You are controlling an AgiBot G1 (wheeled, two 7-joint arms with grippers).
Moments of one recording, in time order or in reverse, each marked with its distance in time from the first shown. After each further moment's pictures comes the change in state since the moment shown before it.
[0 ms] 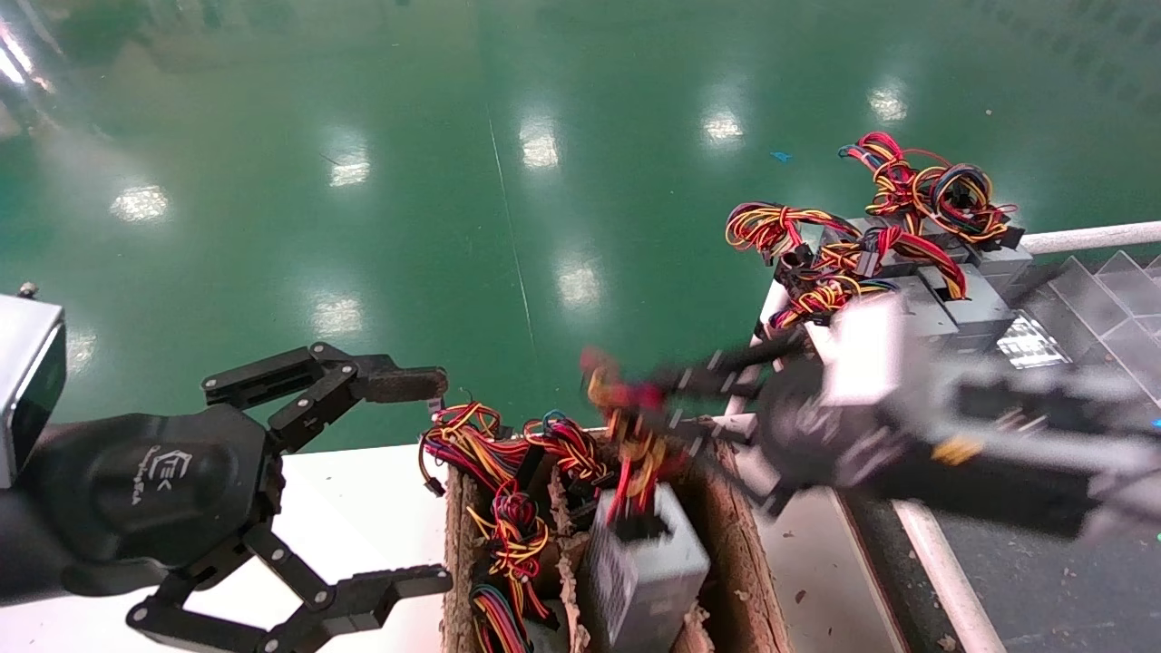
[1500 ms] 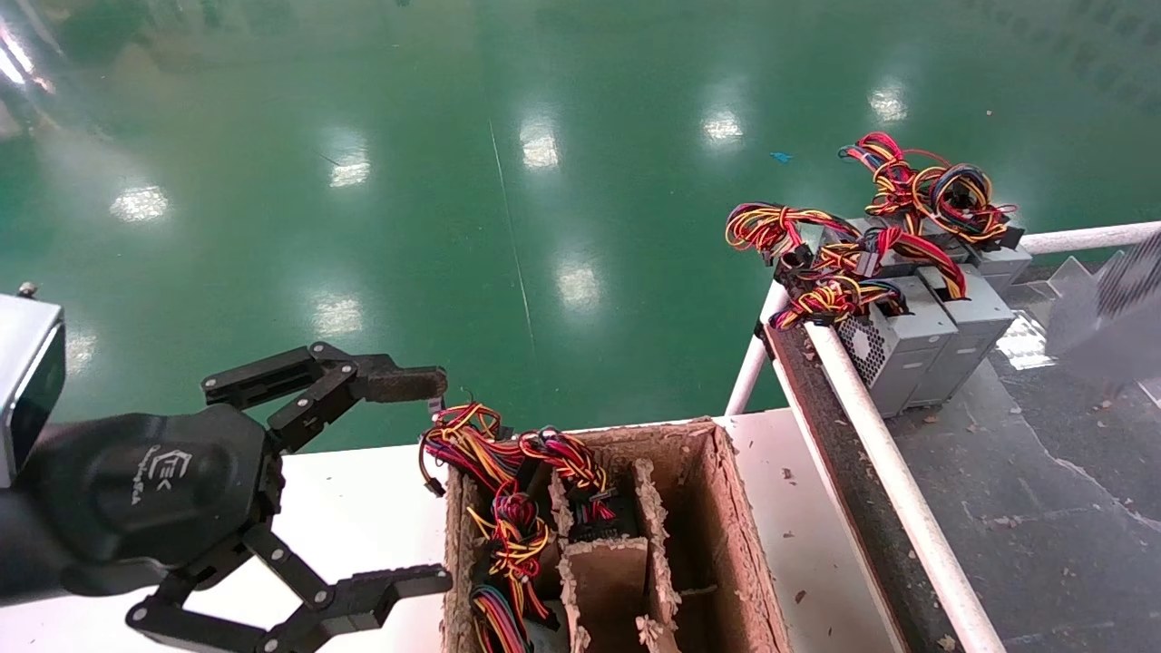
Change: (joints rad) left arm 0.000 -0.001 0.002 0.000 -0.001 -0.001 0.001; right arm 0.353 0.444 0.069 -0.248 -0.334 0.067 0.065
